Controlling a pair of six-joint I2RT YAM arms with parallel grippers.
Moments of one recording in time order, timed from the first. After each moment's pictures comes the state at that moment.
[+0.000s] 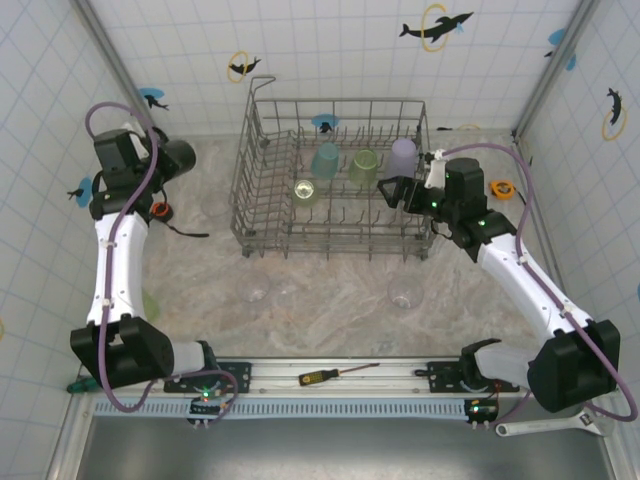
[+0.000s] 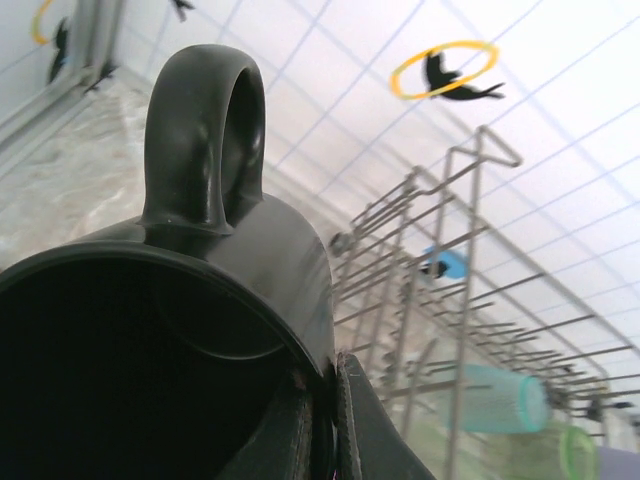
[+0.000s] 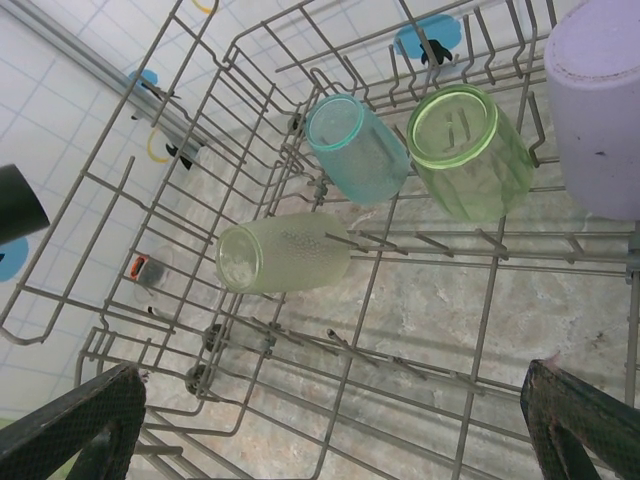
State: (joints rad) left arm 0.18 1.32 1.33 -0.47 0.29 -0.53; right arm 0.35 1.21 0.98 -0.24 -0.34 0.51
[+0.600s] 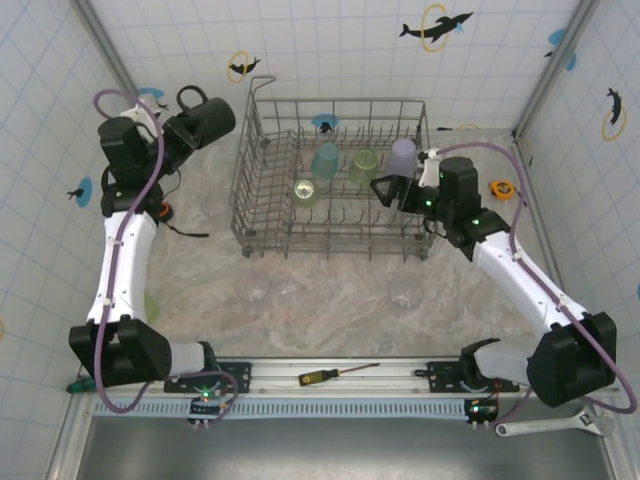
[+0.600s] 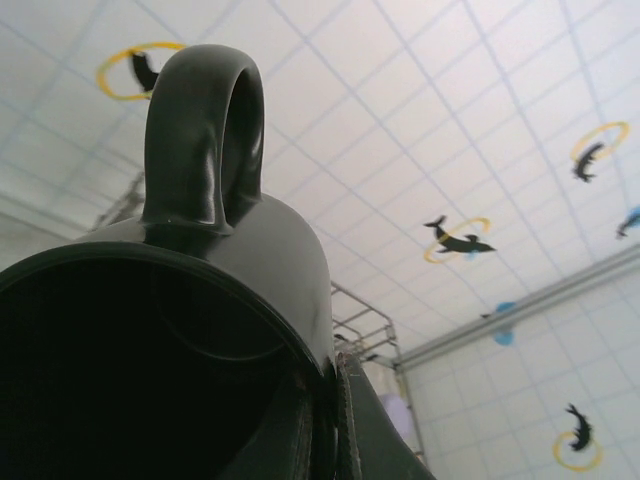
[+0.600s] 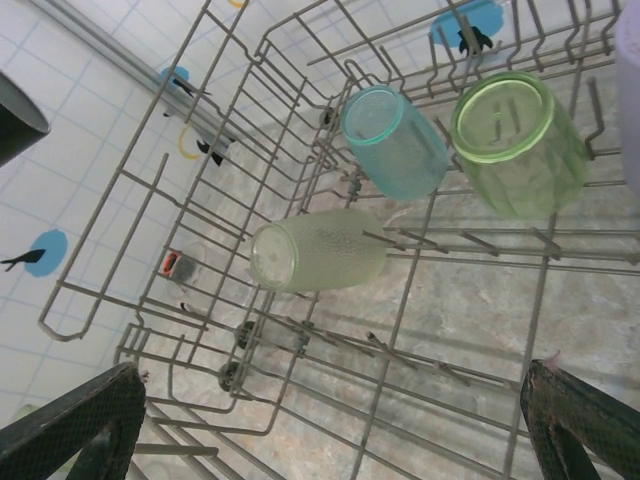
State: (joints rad) left arm 0.08 1.32 1.33 -0.16 0.59 -0.77; right arm 0.37 1.24 0.98 -0.17 -0.39 0.56
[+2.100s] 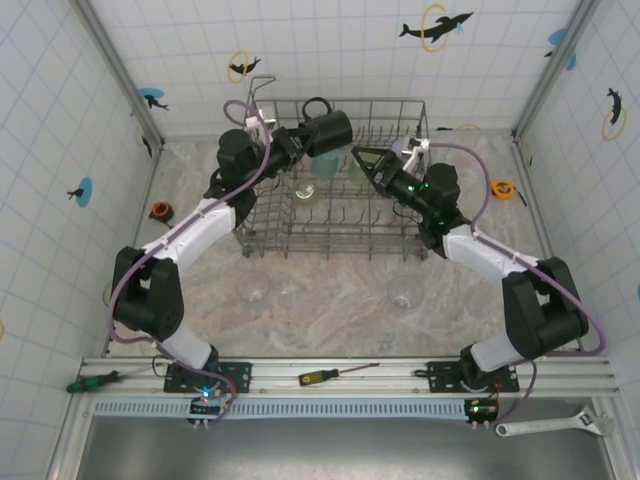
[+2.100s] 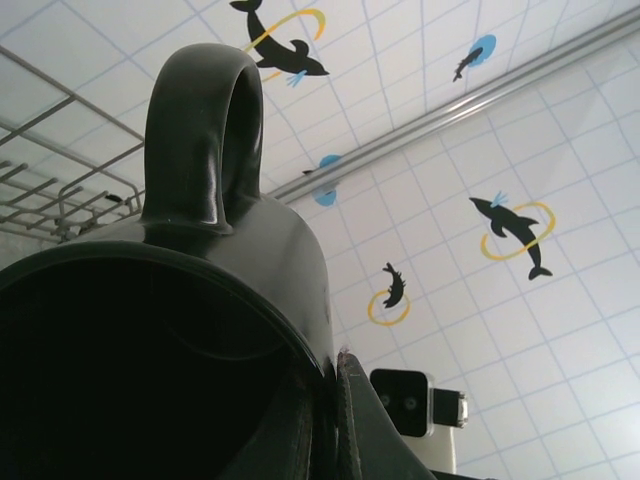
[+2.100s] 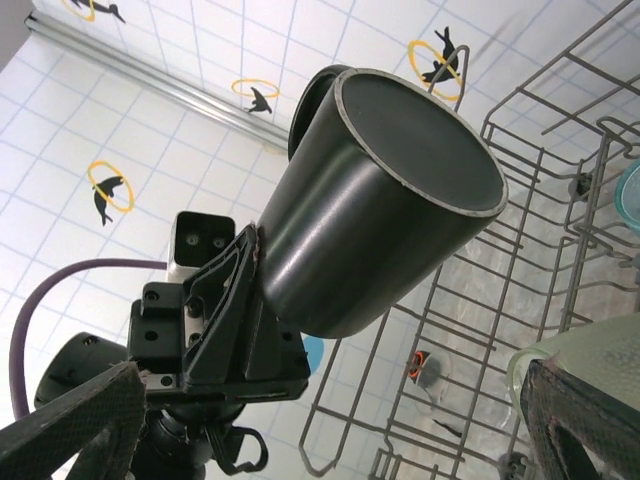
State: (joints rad) left arm -0.41 1.63 1.20 0.48 0.56 -1.12; right arm 0.43 1.51 0.88 0.75 -0.47 1.18
